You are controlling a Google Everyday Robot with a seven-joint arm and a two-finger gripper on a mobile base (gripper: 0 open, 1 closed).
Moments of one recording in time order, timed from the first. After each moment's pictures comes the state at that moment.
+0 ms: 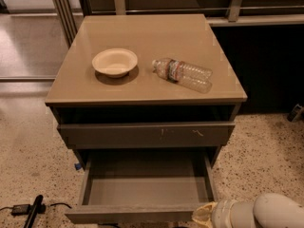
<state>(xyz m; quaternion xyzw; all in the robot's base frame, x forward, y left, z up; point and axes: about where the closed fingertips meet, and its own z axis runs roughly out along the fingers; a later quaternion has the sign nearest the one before) 0.334 -0.147 0.531 -0.46 0.83 0.18 0.27</state>
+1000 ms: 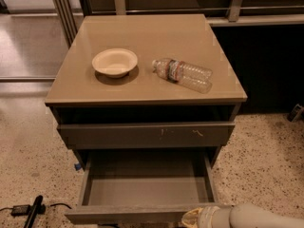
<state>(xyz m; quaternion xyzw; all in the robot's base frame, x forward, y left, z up) 0.351 -0.129 0.424 -0.46 0.82 0.18 0.28</state>
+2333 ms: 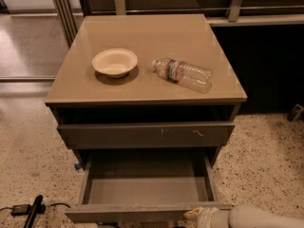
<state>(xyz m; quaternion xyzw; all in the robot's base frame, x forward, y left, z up) 0.354 -0.124 0.417 -0.46 0.82 0.18 0.28</state>
